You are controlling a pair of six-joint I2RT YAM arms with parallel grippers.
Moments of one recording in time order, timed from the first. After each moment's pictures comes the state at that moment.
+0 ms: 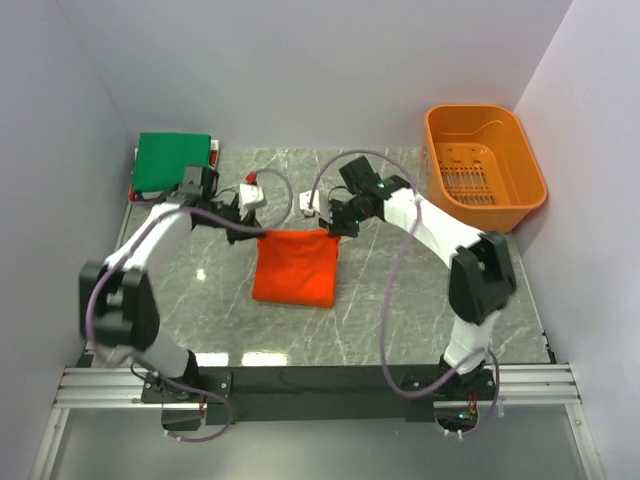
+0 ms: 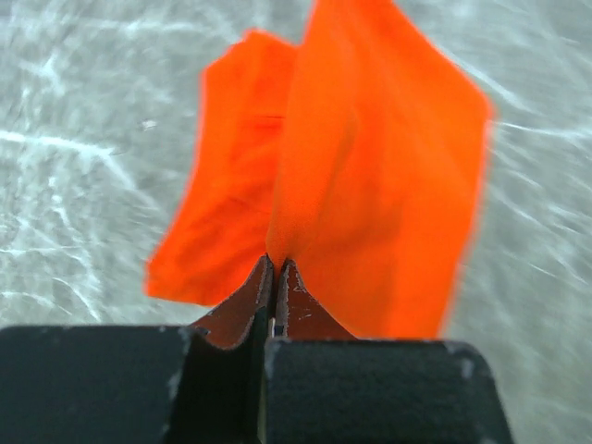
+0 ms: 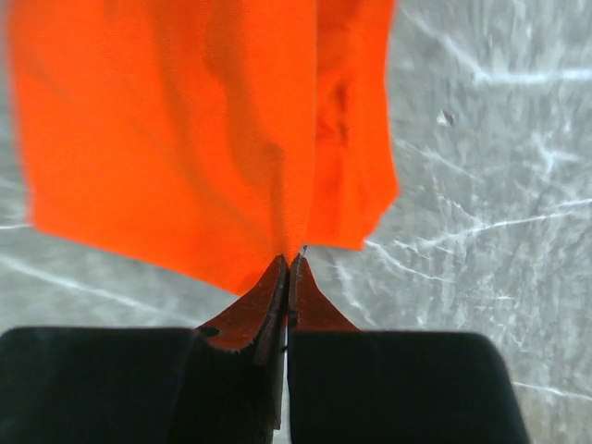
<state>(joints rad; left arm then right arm) -0.14 1.50 1.16 -0.67 0.92 0.91 0.56 1.77 1.48 -0.75 -0.50 -0.98</state>
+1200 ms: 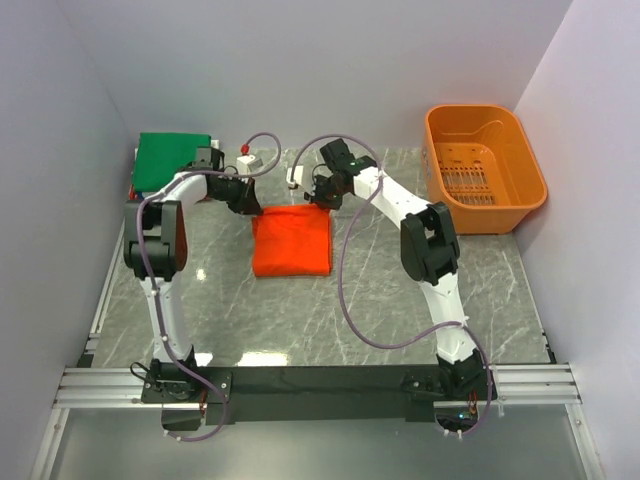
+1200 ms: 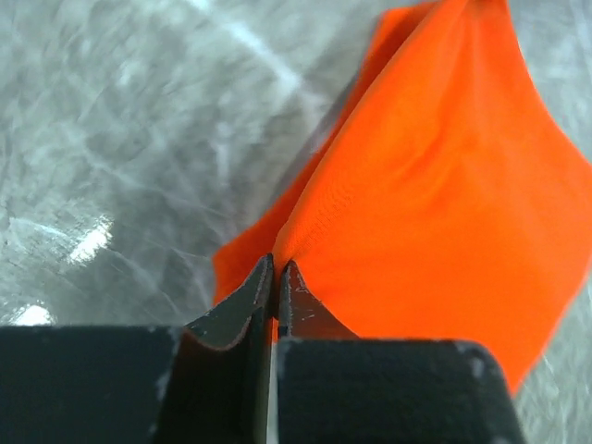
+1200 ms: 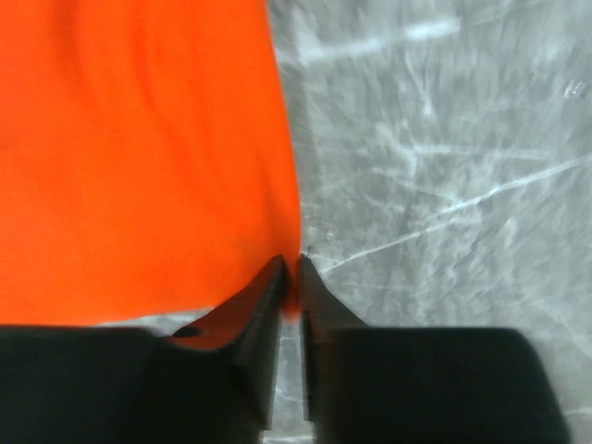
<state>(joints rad) -0.05 2.13 1.61 -0.54 0.81 0.45 0.51 2.30 2.03 -0.75 -0.34 -0.93</state>
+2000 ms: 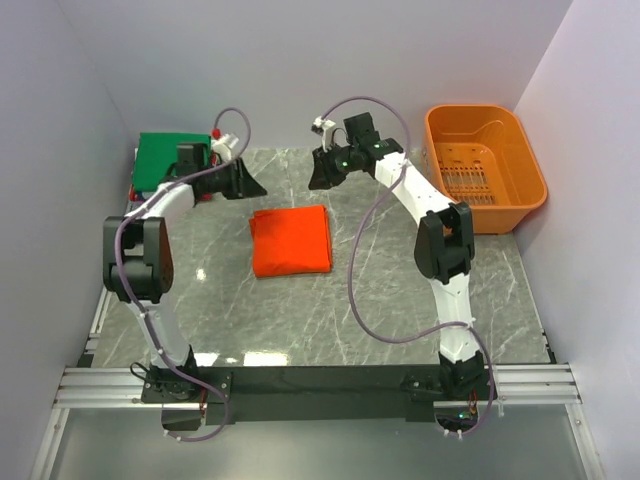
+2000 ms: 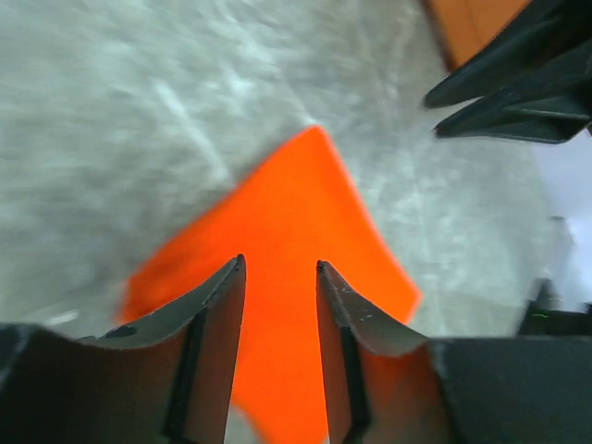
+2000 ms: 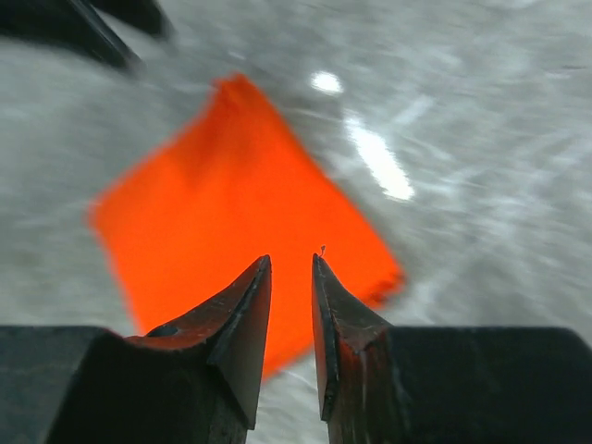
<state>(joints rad) -0.01 1.90 1.41 -0.18 0.87 -0.16 0.42 2.23 2.09 -0.64 -0.60 -0.20</state>
